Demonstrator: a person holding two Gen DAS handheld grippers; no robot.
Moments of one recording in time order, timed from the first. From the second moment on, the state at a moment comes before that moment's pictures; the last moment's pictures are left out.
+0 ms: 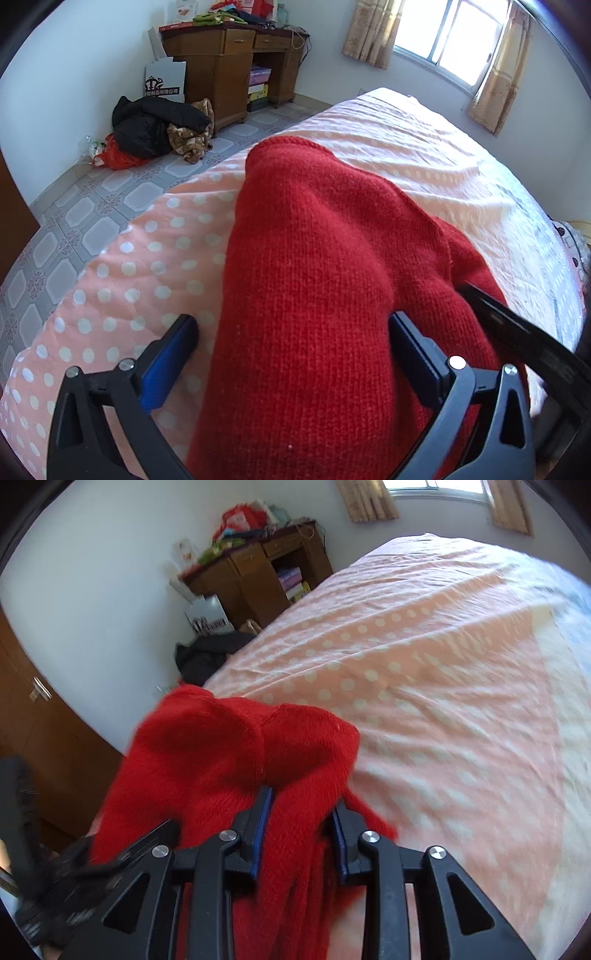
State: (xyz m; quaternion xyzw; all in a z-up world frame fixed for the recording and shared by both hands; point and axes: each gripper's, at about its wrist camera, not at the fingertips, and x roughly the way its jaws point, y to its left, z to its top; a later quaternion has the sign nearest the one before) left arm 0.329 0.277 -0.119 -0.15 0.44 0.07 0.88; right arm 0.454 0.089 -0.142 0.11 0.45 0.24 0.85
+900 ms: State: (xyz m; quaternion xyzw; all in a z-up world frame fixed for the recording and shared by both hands) left arm 0.240 0.282 -0.115 -0.11 0.44 0.03 0.89; right arm 0.313 0.080 -0.179 0.19 0.49 0.35 0.77
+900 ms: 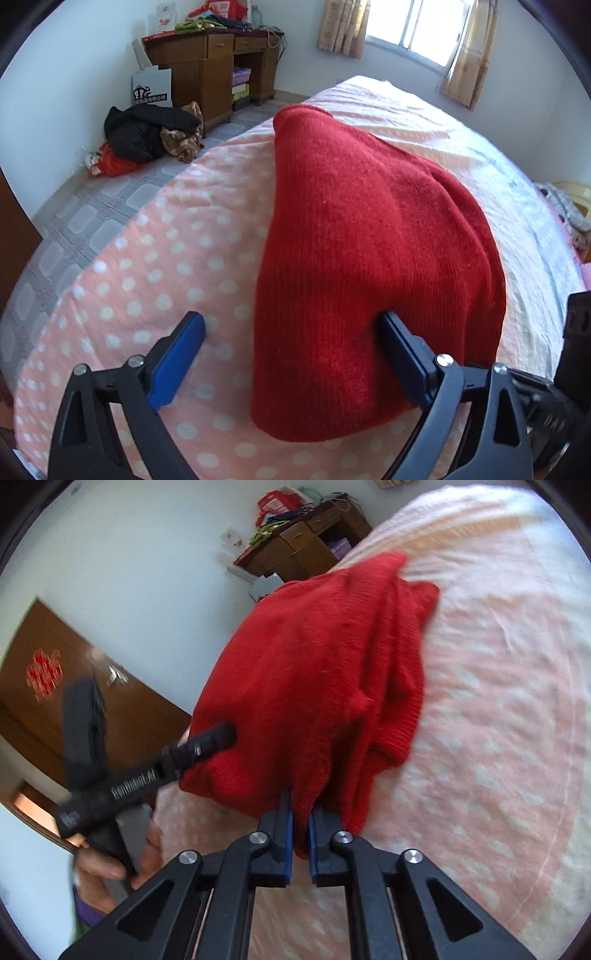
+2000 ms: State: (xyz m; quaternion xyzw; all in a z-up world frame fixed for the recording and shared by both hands) left arm 0.186 0.258 -0.119 -0.09 0.44 0.10 0.89; right arm 0.302 0.113 -0.155 0.05 0.46 0.29 0.84
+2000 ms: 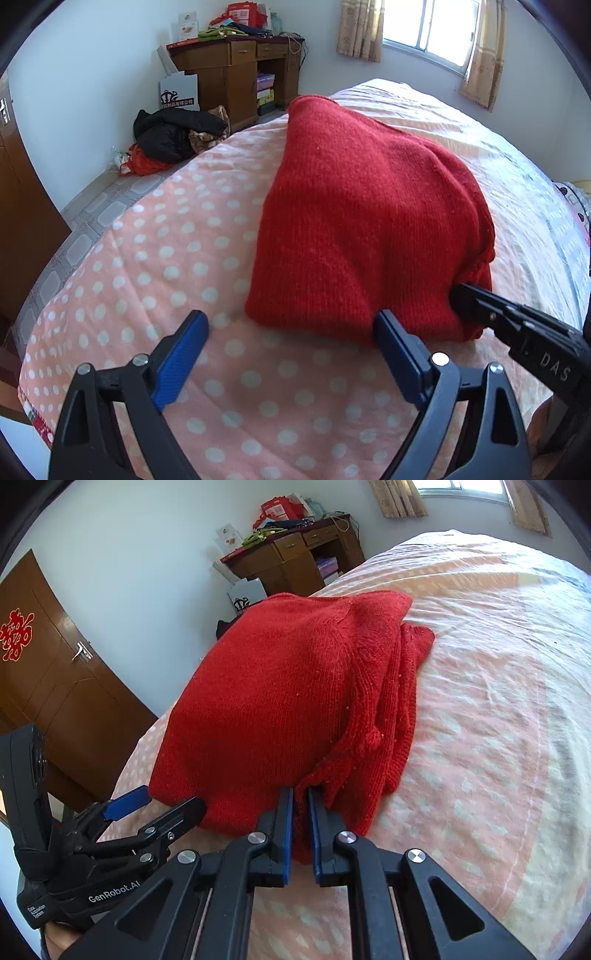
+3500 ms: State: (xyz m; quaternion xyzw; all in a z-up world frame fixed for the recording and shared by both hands) left arm 0.049 0.186 -0.124 0.01 0.50 0.16 0.85; right arm 0.132 0.042 -0.140 0.02 0.48 0.21 0.85
